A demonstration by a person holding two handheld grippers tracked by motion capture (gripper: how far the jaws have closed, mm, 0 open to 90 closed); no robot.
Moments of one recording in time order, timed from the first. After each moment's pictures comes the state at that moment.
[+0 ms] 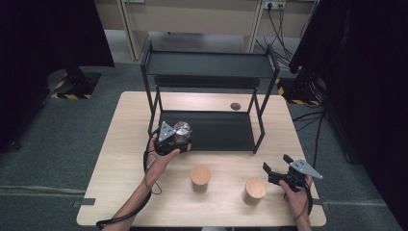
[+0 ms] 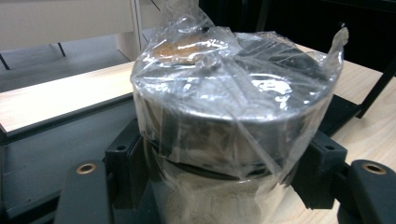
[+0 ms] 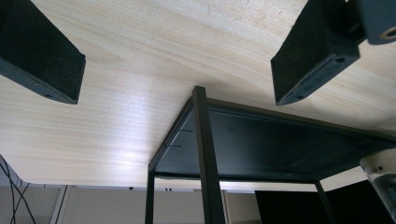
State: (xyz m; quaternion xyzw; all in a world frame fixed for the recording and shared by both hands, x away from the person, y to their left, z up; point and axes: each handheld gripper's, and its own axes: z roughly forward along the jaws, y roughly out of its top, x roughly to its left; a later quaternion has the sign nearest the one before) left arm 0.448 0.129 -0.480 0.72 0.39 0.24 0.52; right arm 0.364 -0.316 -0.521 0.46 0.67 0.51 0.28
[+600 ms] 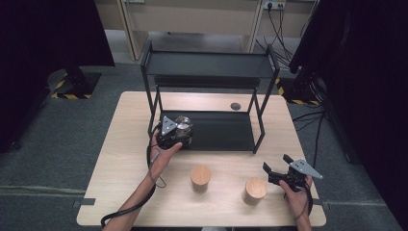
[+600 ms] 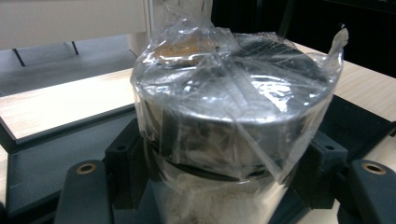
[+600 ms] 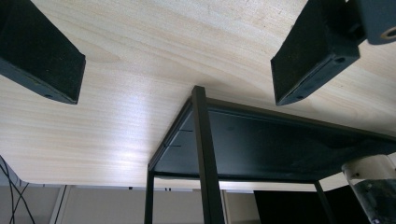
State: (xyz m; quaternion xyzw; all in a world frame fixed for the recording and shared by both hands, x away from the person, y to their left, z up) left arm 0.470 0.125 -0.482 0.71 0.41 0.25 0.51; right arm 0.364 -0.316 -0.521 0.46 0.67 0.51 0.28
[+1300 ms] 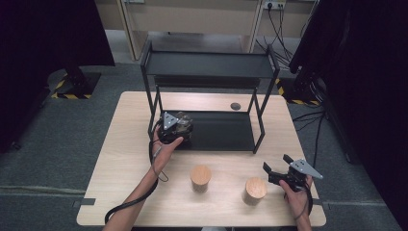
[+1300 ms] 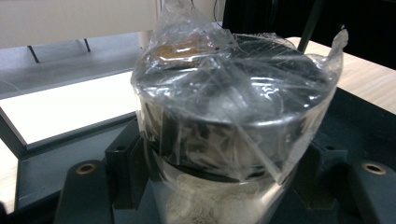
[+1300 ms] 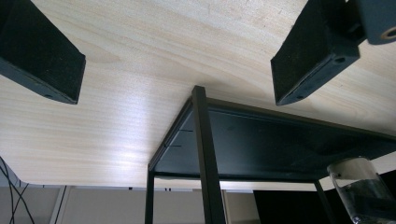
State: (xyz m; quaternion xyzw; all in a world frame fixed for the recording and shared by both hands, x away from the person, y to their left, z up) left arm 0.493 0.124 -0.487 0.71 0.42 0.27 0.50; right arm 0.365 -0.316 -0.521 0.46 0.67 0.51 0.28
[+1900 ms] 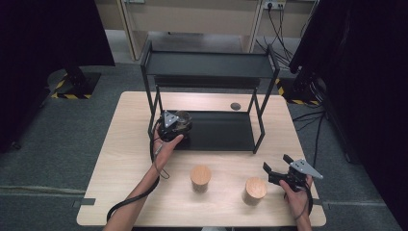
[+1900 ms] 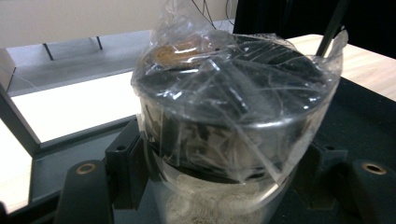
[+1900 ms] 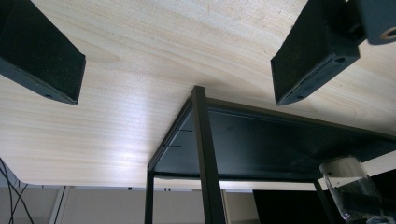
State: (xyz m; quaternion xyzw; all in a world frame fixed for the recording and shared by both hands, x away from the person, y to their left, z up) left arm 0.503 0.126 -0.492 0.70 0.44 0.28 0.49; right arm 0.365 -0.316 -0.521 0.46 0.67 0.51 0.28
